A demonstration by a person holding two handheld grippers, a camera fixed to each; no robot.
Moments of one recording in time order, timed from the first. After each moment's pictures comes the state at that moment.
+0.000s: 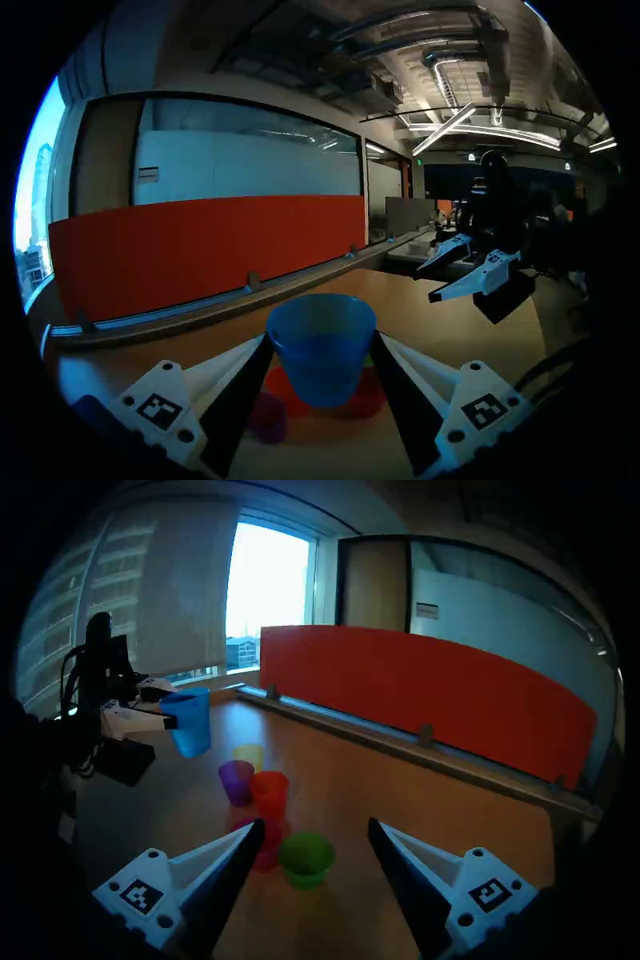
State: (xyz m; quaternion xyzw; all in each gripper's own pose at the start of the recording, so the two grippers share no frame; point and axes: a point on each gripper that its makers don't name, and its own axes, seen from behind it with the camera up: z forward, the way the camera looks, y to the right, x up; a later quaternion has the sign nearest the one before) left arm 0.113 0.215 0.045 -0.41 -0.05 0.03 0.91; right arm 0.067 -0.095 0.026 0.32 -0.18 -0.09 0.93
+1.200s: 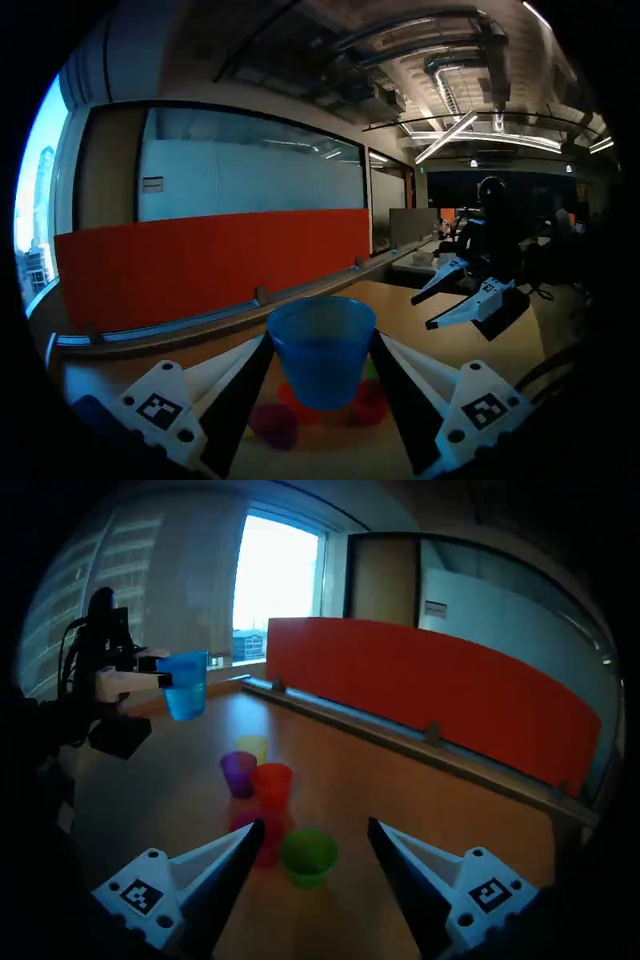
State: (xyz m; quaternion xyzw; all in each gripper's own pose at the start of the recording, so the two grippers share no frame) left arm 0.147 0.201 0.045 -0.40 -0.03 0.03 0.92; right arm 0.052 -0.098 0.030 0.33 -0.19 -0.11 0.92
